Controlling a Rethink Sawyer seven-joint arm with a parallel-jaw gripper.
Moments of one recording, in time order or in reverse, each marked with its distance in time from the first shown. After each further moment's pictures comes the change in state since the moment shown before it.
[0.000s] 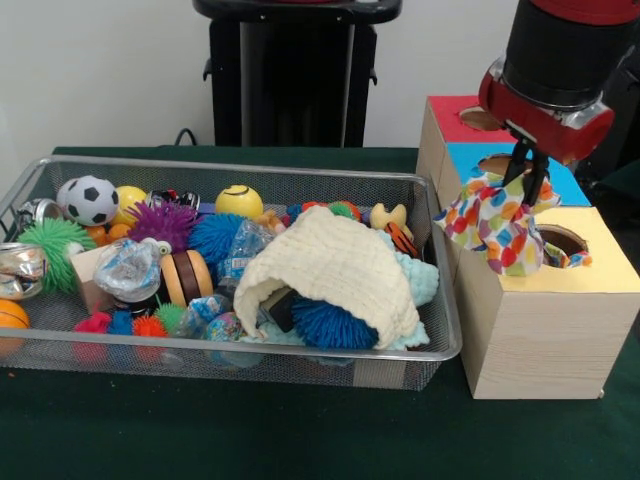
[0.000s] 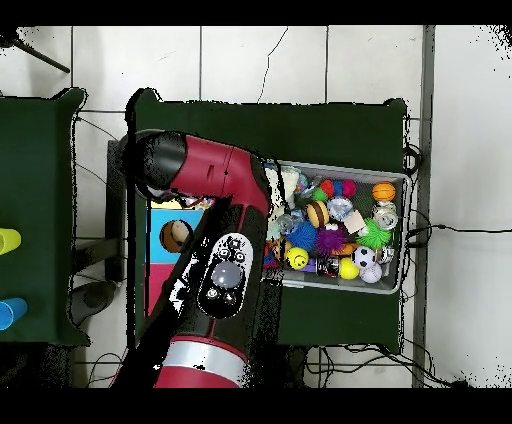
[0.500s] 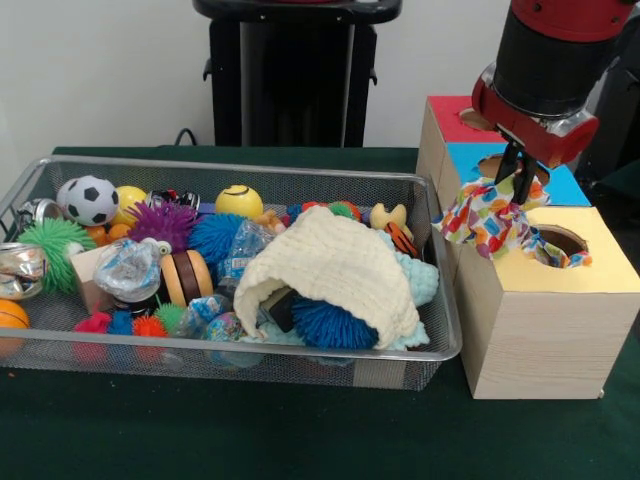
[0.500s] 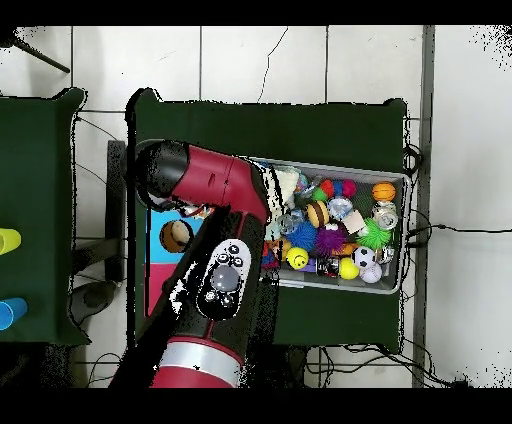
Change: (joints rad) arm 0.016 0.007 -0.012 0.046 0.023 0.000 0.002
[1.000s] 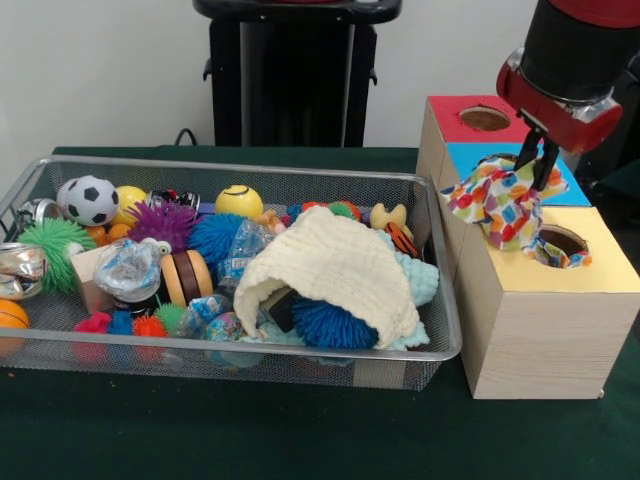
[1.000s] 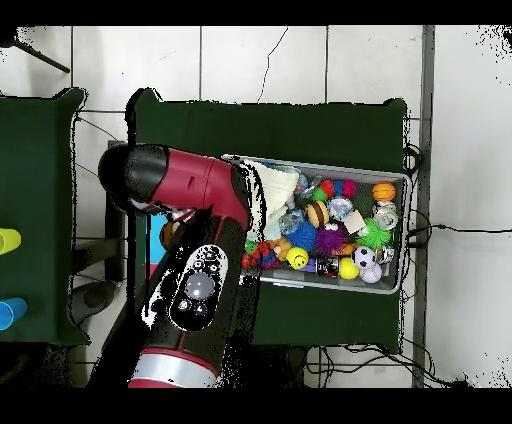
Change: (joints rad) arm 0.055 0.002 -0.038 -0.011 0.008 0.030 0.056
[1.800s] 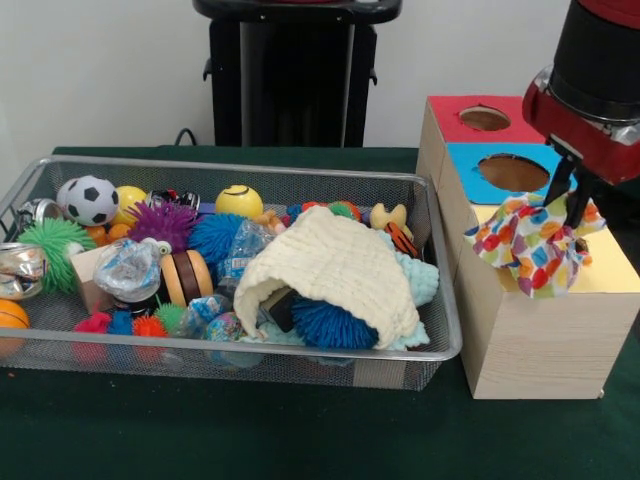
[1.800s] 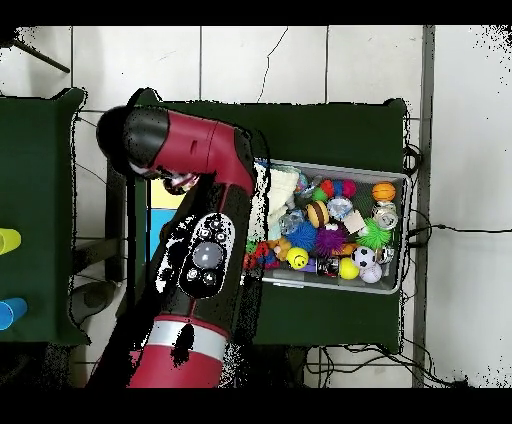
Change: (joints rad) arm -0.048 0.096 -0.015 -0.237 0.045 0.052 0.042
